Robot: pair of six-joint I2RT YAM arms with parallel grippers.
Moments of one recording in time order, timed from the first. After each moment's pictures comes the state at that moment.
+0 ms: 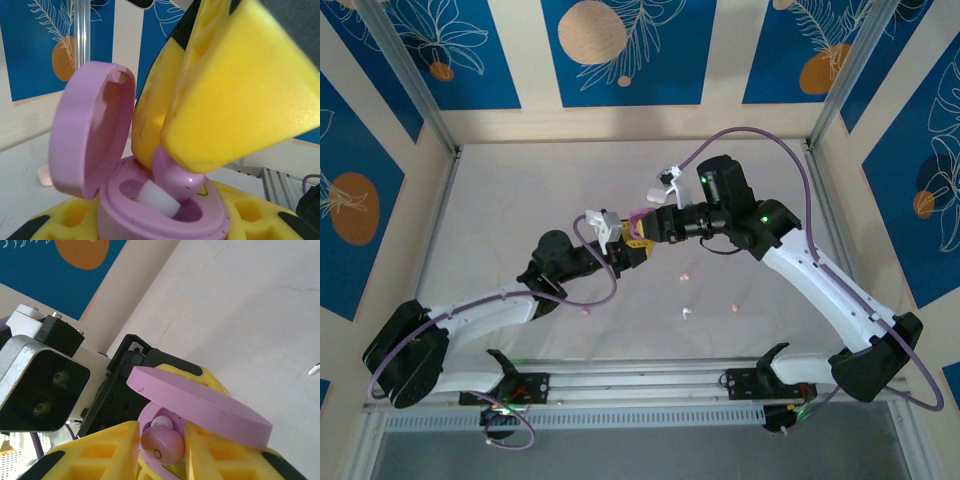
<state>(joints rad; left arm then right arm) -0.77 1.27 0.61 0.78 0.44 -0.18 0.64 1.27 1.36 -0.71 -0.56 0.43</state>
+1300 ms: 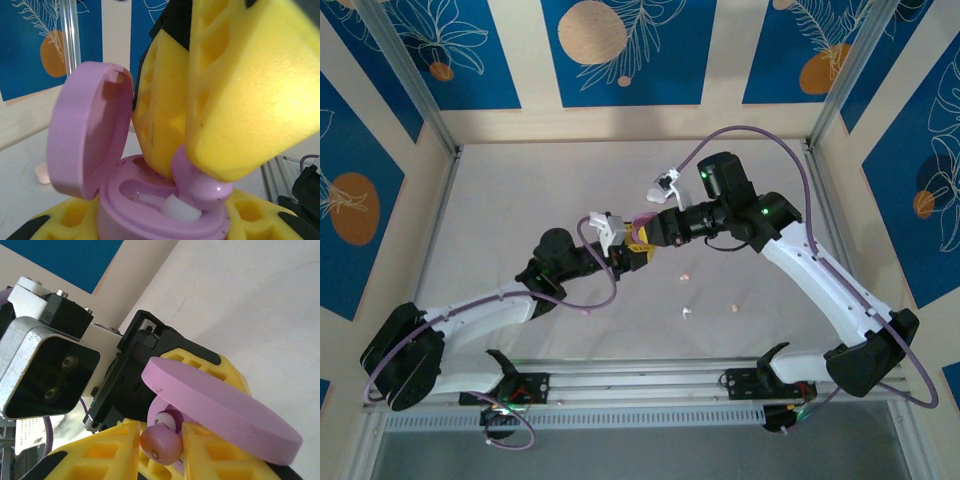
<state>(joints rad) -0.78 1.25 0.63 0.69 0.48 -0.12 0.61 1.30 1.41 -0.83 -0.69 0.33</state>
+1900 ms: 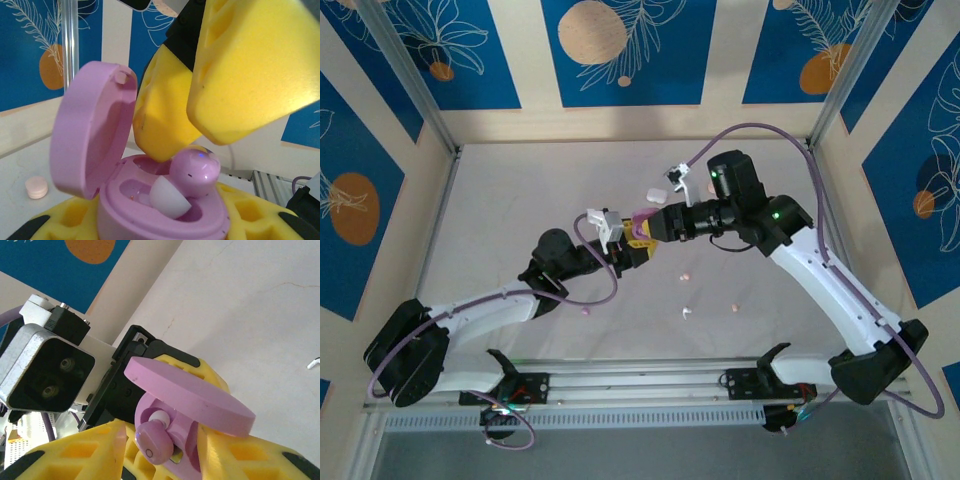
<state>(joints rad) -0.78 1.28 0.63 0.80 0.48 -0.19 0.59 1.25 1.41 -0.80 -0.62 0.38</state>
